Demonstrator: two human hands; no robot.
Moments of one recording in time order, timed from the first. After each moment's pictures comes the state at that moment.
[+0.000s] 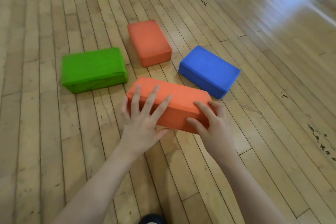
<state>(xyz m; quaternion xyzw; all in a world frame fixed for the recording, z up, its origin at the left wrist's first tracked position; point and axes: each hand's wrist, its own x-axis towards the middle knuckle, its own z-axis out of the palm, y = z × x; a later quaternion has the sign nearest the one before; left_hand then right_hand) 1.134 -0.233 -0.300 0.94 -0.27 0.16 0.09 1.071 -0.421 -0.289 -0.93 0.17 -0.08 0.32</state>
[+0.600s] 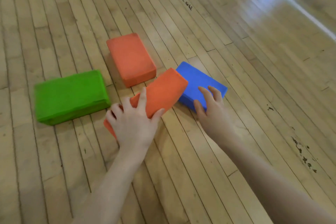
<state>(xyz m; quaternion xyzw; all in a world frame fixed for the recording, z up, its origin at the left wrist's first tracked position) 1.235 -0.306 -0.251 0.99 -0.05 0.07 0.12 1.195 -0.492 -0.247 -0.93 0.21 -0.03 0.29</state>
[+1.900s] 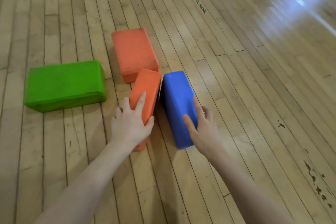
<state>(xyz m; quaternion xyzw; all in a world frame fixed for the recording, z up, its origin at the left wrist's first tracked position) 1.244 -0.316 -0.319 0.99 -0.03 -0.10 0.11 1.187 -0.510 -0.324 -0.92 0.17 0.06 0.34</state>
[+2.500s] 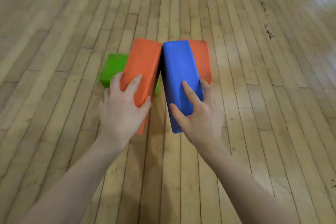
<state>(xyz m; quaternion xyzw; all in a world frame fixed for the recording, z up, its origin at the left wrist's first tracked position) 1.225 -0.198 -0.240 0.96 0.13 0.16 0.21 1.240 -0.373 -0.247 -0.95 -0.07 -0.10 0.30</state>
